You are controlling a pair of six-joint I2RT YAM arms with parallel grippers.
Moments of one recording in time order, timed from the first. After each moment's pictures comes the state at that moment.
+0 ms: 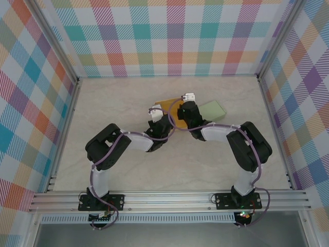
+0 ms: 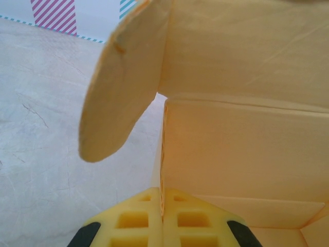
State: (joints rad) left arm -0.80 1.96 0.98 0.56 -0.84 -0.56; right arm 0.62 1.79 0.95 0.41 0.38 0.24
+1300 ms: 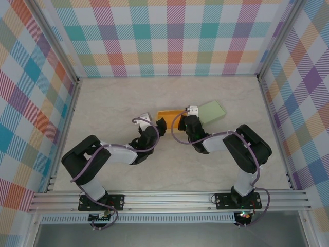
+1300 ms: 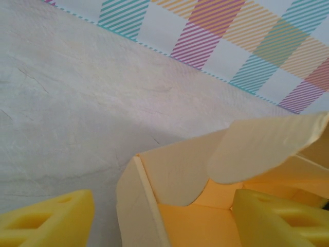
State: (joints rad) left arm -0.82 1.65 0.63 0.67 -0.67 -0.70; right arm 0.67 1.78 0.71 0.67 0.40 0.38
